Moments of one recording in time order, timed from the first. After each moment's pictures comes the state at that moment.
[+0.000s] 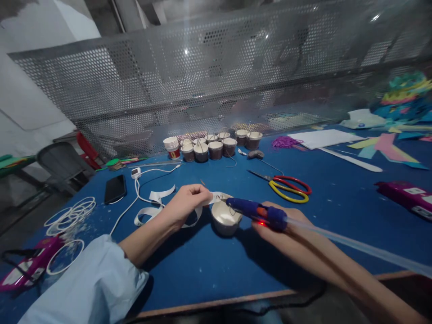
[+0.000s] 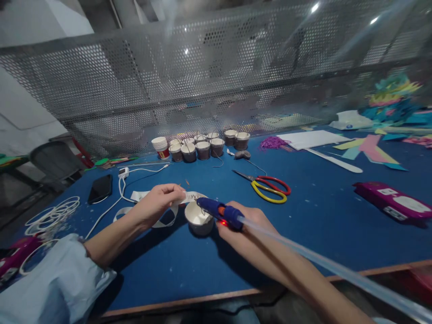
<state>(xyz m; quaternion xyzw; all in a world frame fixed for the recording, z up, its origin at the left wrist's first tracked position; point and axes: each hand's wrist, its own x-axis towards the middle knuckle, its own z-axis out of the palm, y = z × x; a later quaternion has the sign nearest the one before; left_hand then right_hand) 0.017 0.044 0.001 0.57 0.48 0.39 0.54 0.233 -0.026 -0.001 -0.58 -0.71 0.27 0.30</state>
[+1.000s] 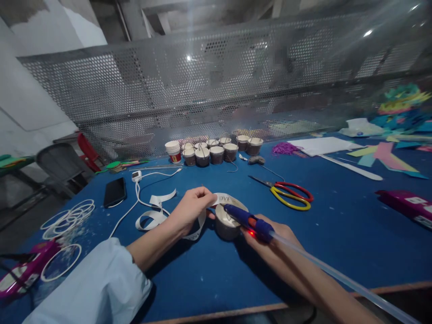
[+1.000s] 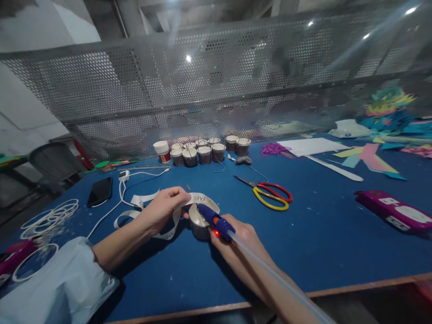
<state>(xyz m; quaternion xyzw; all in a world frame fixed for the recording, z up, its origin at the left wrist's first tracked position) 0.028 0.049 -0.006 0.53 0.48 0.42 0.56 0.211 -0.026 -0.037 -0.57 -0.69 0.23 0.39</state>
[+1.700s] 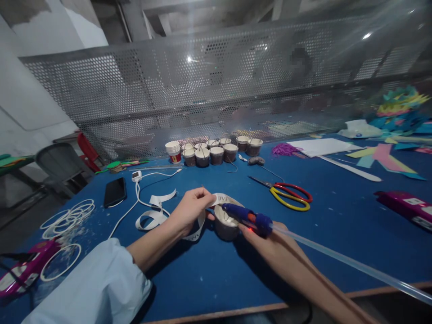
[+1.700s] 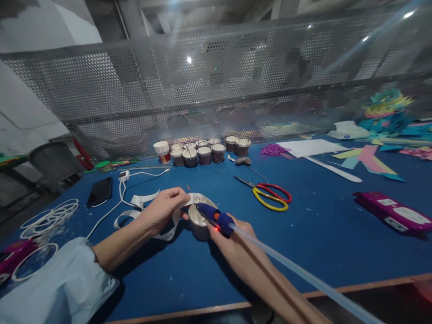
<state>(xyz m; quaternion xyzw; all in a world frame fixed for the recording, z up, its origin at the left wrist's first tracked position) 0.029 0.048 -0.007 0.52 0.49 0.42 0.56 0.207 -0.021 -0.028 -0.58 -0.68 0.25 0.37</state>
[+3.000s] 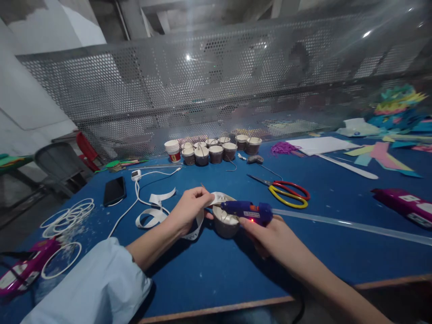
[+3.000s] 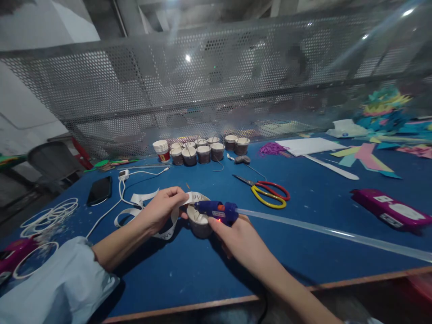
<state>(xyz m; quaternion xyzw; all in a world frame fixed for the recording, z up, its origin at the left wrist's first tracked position) 0.026 0.045 -0.009 0.51 0.48 0.42 0.57 0.211 -0.020 -0.017 -0.57 -0.60 0.46 0.33</state>
